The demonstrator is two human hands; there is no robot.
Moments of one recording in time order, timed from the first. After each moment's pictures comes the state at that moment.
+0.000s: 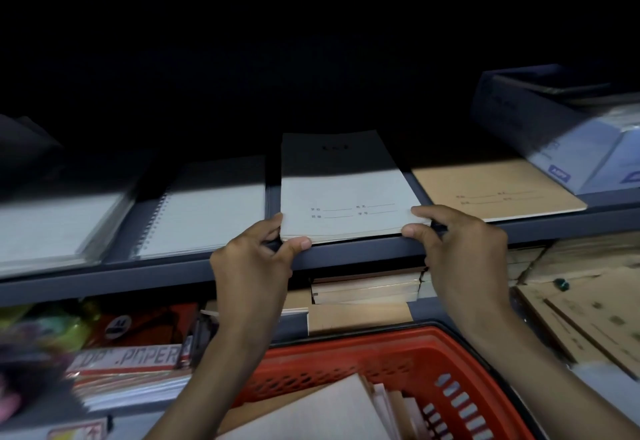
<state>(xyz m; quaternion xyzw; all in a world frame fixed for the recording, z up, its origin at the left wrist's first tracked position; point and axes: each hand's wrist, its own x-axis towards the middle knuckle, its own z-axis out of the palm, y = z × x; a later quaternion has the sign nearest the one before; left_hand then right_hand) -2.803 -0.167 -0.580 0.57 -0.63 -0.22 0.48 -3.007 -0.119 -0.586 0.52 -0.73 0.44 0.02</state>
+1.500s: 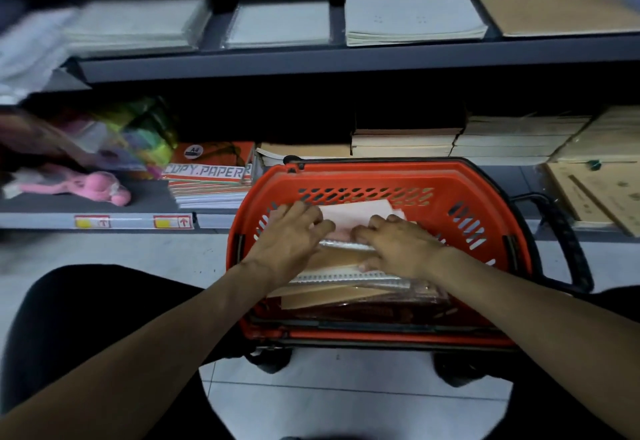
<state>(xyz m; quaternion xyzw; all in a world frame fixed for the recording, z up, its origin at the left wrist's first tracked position) -2.686 -0.012 -0.727 0.38 -0.92 0.04 0.02 -2.914 0.008 -0.733 0.82 -0.53 -0.12 -0.17</state>
